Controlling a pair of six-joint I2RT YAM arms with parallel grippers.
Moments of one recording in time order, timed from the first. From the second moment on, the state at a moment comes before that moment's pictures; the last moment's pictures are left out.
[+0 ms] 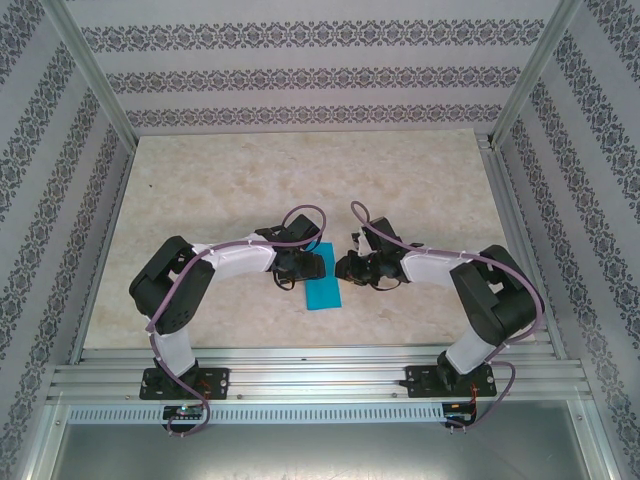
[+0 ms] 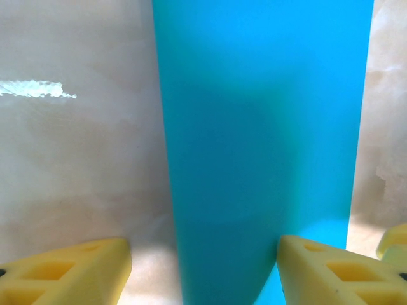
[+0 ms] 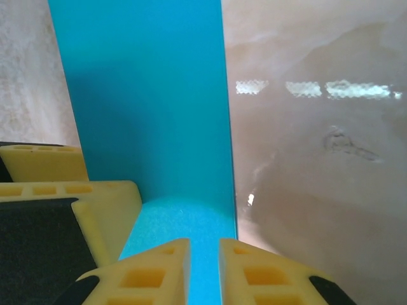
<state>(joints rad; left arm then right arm) -0.74 1.83 1.09 -0.47 0.12 -0.85 0.53 1.64 0.72 -0.08 -0.51 0.71</state>
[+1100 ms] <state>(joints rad) -0.75 1.70 1.09 -0.48 0.13 -0.76 0.56 1.73 0.80 -0.17 -0.48 0.70</state>
